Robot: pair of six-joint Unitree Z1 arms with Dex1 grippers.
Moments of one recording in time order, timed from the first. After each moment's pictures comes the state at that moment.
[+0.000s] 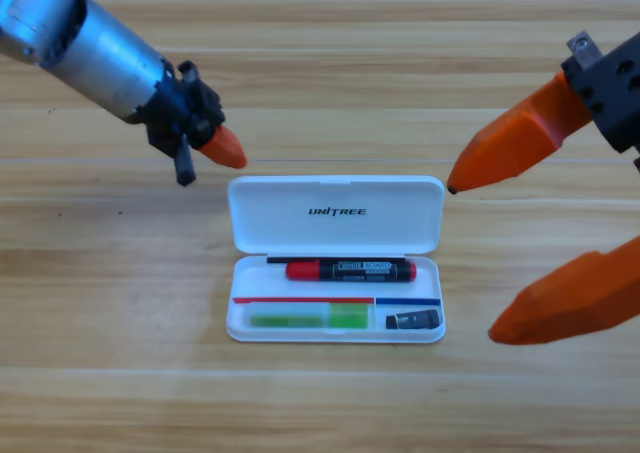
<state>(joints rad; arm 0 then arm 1) -0.41 1.97 -1.26 0.31 -0.32 0.77 0.94 1.46 -1.38 0.79 0.51 -0.48</state>
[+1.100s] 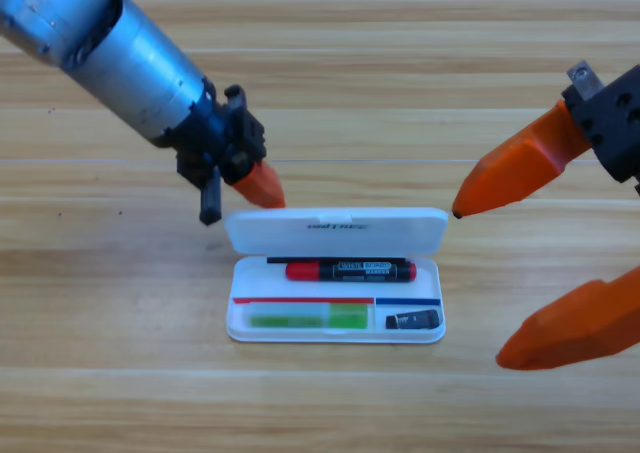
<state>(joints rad) -0.59 1.90 -1.30 0.49 -0.31 0.75 0.94 1.46 -1.34 0.78 0.51 -0.48</state>
